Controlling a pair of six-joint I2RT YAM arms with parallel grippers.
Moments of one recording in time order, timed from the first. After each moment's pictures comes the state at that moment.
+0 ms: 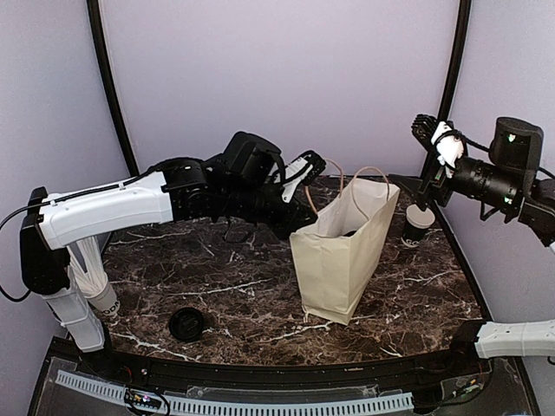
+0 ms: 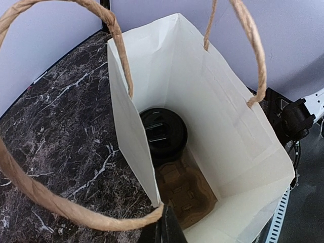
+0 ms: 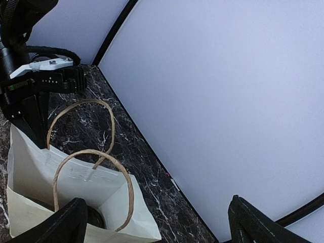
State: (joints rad) left arm -1.06 1.71 1.62 -0.49 0.06 -0.08; right arm 0.73 0.86 1.24 -0.56 0.04 -0.64
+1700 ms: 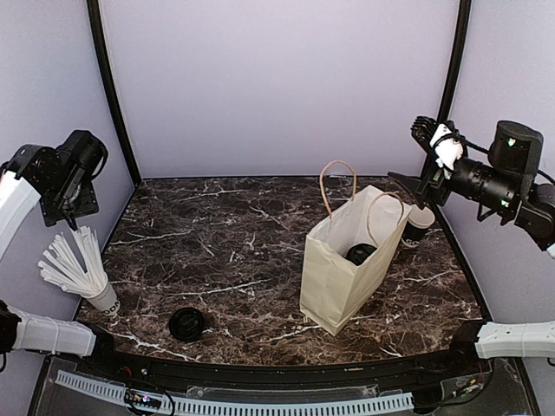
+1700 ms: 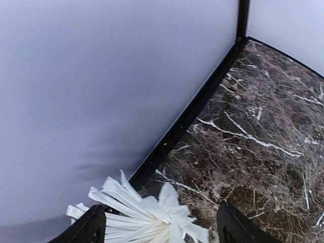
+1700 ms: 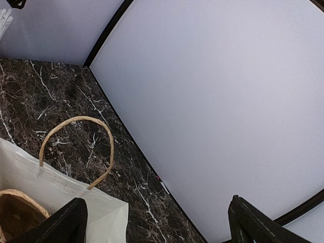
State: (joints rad) left arm -0.34 1.13 1.44 -1.50 -0.80 -0.79; right arm 0.73 0.84 1.19 -0.49 0.06 -0.69
